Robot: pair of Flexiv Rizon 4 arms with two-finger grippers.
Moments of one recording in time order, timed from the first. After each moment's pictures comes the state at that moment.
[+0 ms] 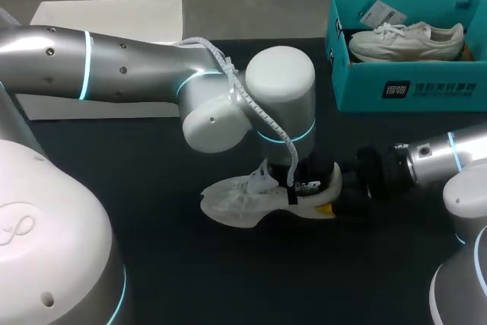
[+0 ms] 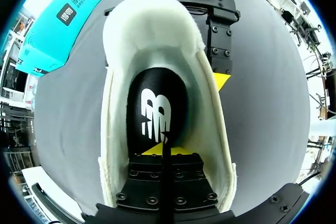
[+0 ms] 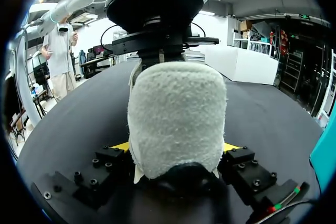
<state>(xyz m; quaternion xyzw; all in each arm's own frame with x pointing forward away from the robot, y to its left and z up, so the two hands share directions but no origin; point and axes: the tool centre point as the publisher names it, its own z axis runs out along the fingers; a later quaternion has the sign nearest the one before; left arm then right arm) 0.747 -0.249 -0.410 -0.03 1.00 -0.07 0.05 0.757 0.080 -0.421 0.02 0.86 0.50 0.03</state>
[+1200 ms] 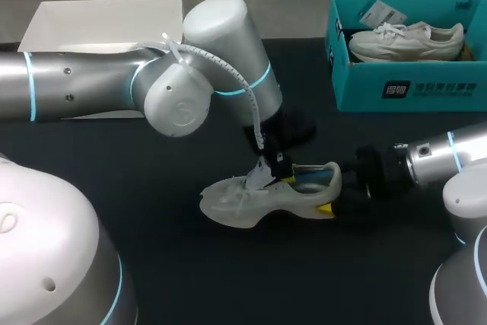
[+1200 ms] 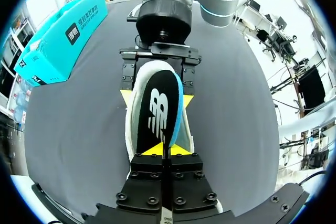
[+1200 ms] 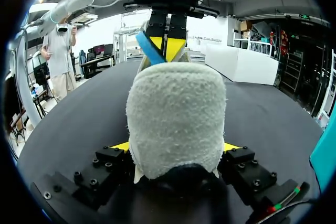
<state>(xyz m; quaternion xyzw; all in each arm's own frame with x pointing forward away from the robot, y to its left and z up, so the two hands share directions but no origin) 0.736 -0.242 -0.342 0.00 0.98 -0.19 -0.05 0.756 0.081 -0.420 0.02 0.86 0.50 0.03</state>
